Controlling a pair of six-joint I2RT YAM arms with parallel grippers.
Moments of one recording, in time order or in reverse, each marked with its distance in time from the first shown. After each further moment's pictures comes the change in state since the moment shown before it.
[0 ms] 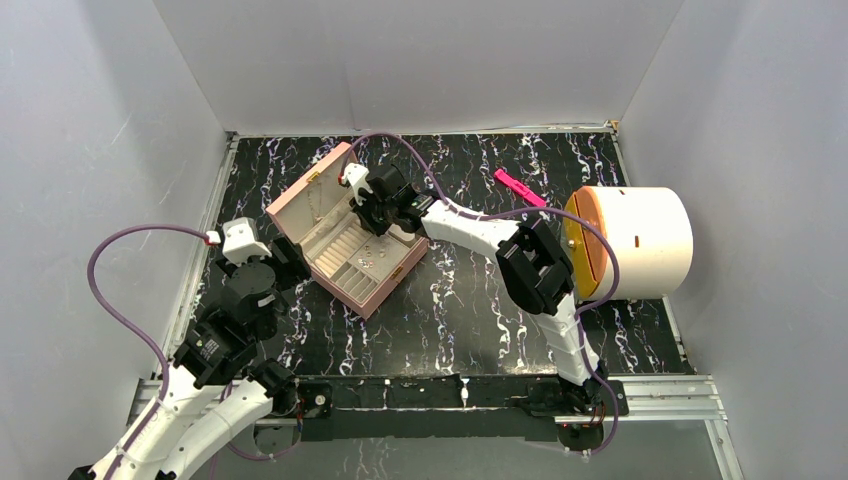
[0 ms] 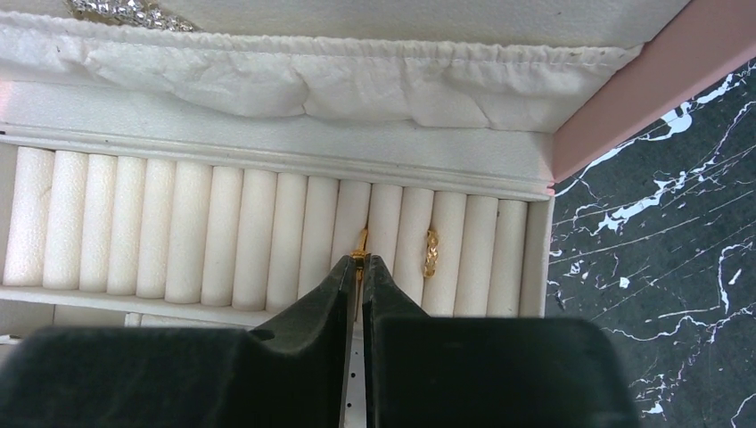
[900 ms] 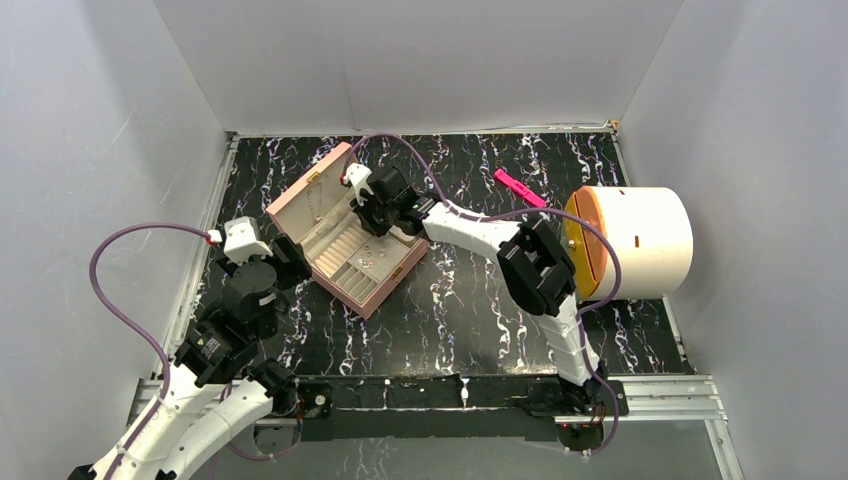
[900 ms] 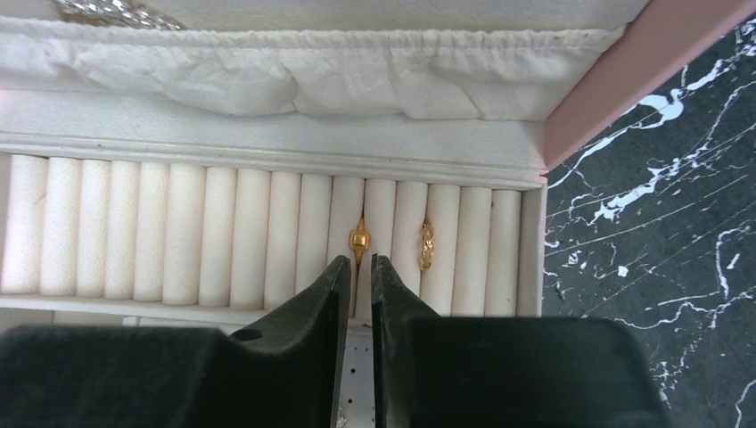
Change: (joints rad) left arm 0.006 0.009 0.000 0.000 0.004 0.000; right arm 0.000 -0.002 -0.024 0.029 0.031 0.023
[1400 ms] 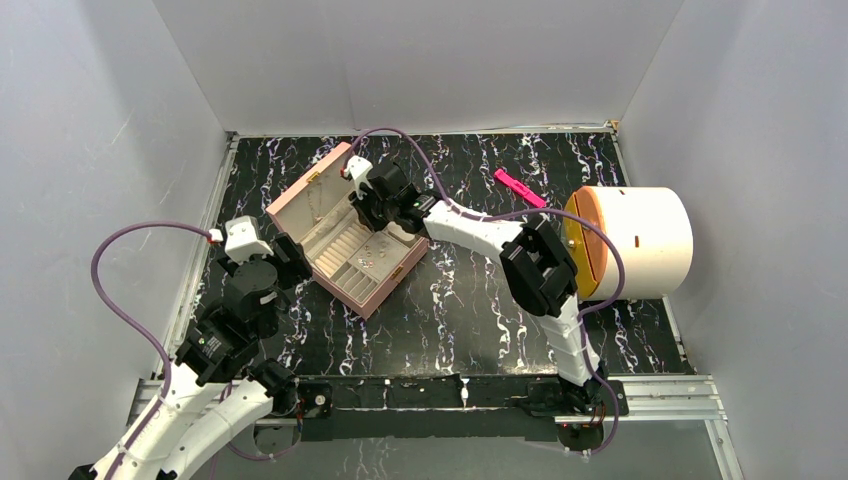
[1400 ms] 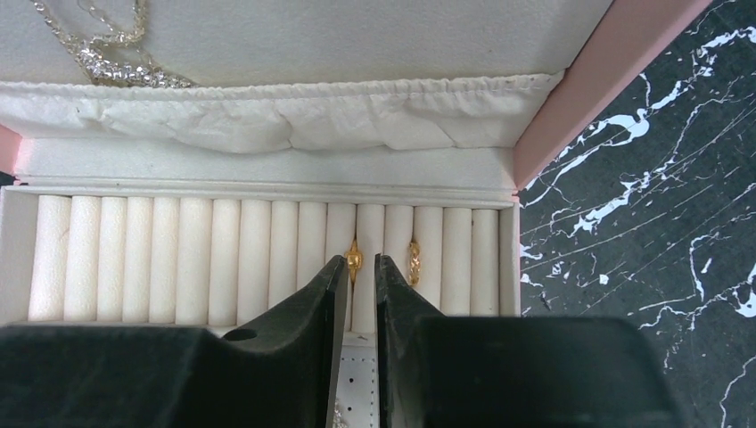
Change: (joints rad) left arm 0.006 0.005 0.000 0.000 0.008 0.000; right arm 0.000 -0.033 -0.006 0.029 0.027 0.034
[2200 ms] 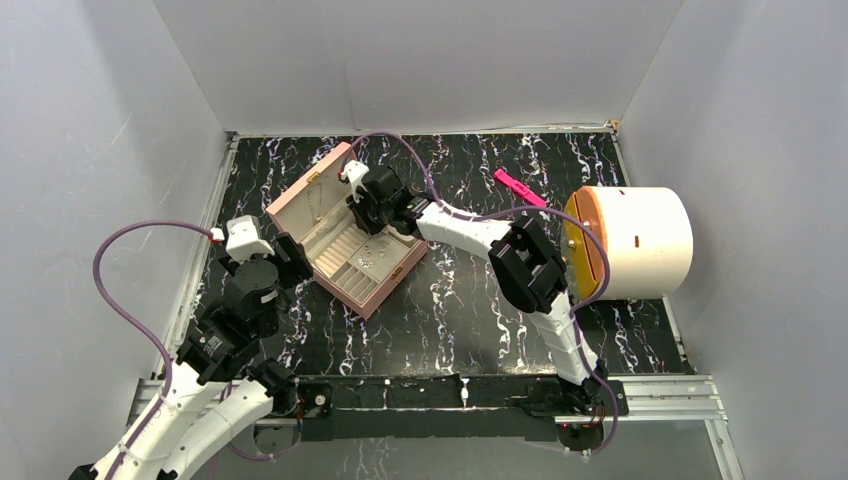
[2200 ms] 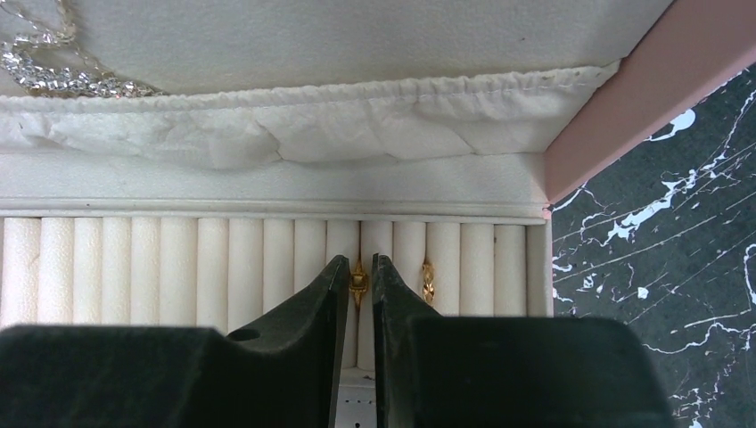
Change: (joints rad) left arm 0.006 0.009 0.000 0.000 0.012 0.001; right arm 0.005 0.079 0.055 0.000 -0.003 0.037
